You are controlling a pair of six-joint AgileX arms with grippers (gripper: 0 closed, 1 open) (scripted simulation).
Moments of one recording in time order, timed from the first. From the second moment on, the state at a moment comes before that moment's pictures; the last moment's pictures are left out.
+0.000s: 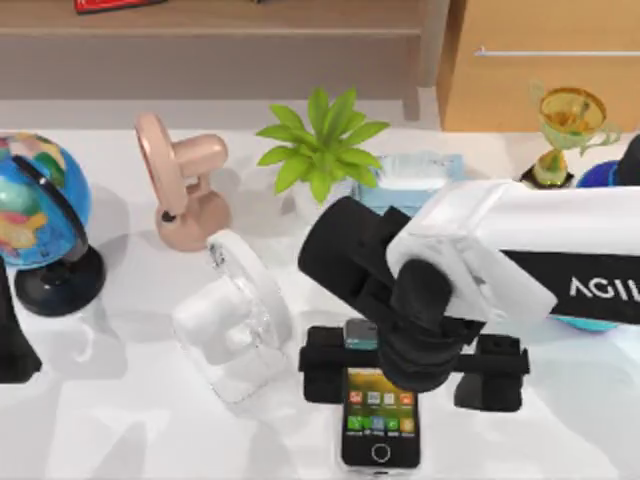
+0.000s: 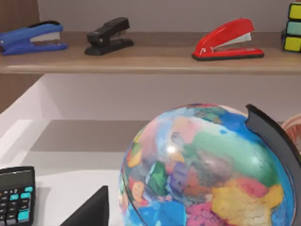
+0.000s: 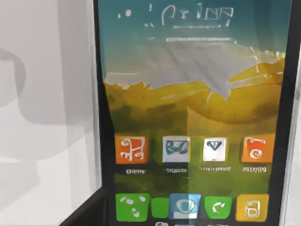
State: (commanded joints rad) left arm 0.00 0.00 0.00 0.00 0.00 0.00; right arm 0.90 1.87 1.20 -0.82 0.09 0.95
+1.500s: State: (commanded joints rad) left arm 0.00 0.00 0.00 0.00 0.00 0.00; right arm 0.87 2.06 1.24 -0.66 0.09 0.93
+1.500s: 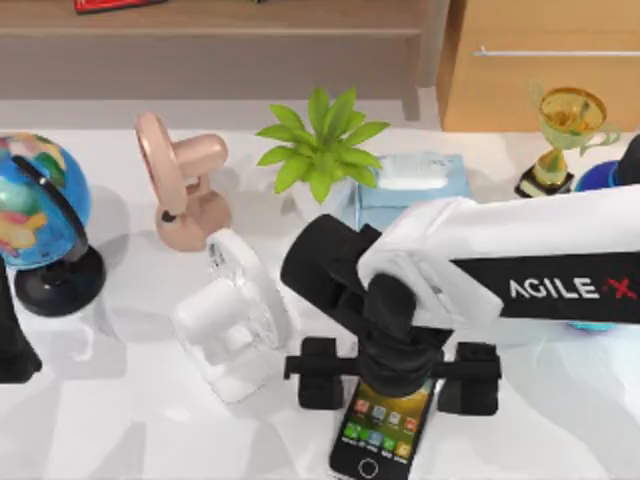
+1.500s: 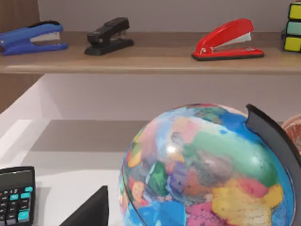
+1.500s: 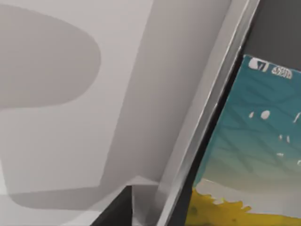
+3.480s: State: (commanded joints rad) left arm 0.00 0.00 0.00 0.00 0.00 0.00; right arm 0.88 1.96 1.26 -0.81 0.08 0.94
